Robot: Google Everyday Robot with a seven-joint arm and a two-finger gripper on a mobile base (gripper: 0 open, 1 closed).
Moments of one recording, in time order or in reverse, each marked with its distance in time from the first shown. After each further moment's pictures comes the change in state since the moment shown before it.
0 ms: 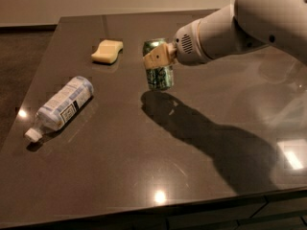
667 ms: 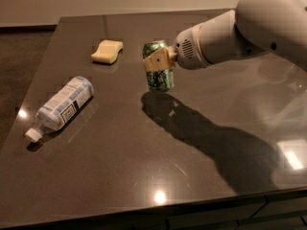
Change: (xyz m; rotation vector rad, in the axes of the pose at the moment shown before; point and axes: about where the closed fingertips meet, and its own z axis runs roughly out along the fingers) arm -0.004 0.000 0.000 0.001 0.027 -0.034
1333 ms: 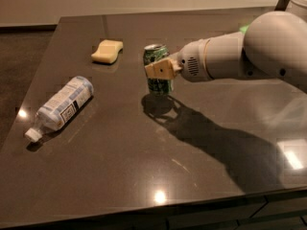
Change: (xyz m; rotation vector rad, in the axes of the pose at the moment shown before) arm -0.010 -0.001 0.002 0.038 0.128 -0.145
